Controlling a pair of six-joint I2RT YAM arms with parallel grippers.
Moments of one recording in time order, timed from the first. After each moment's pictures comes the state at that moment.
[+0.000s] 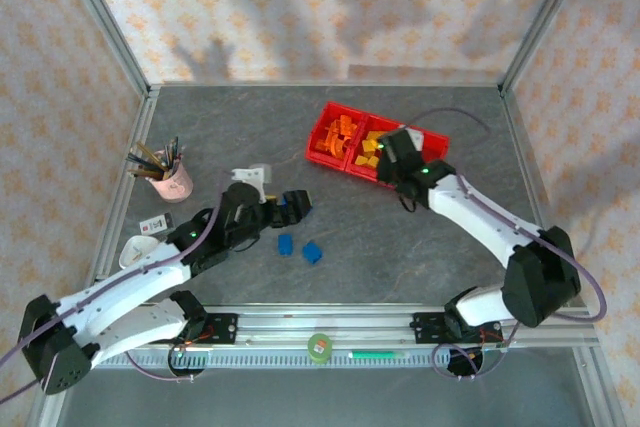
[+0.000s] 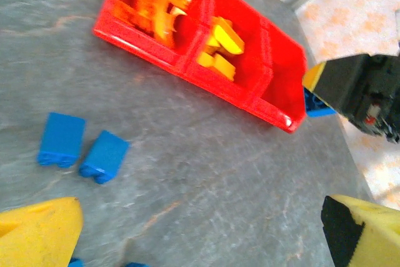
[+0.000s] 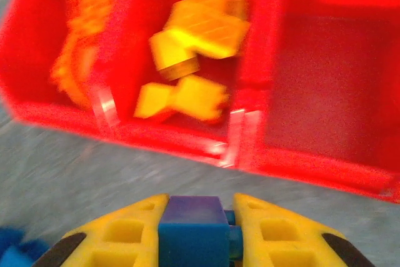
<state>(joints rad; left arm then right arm) -0.75 0.96 0.68 -0.21 -0.11 -0.78 0.49 1.38 1.03 -0.54 0.31 0.66</state>
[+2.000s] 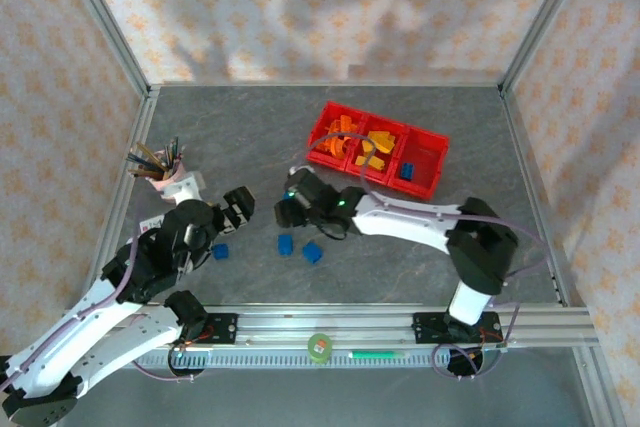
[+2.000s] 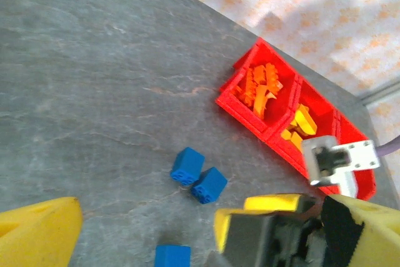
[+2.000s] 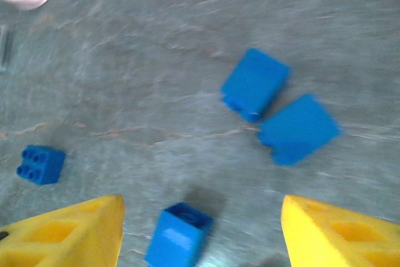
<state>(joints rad) -0.72 0.58 0.80 -0.78 -0.49 -0.92 1.03 1.74 1.23 -0.35 0.10 0.63</state>
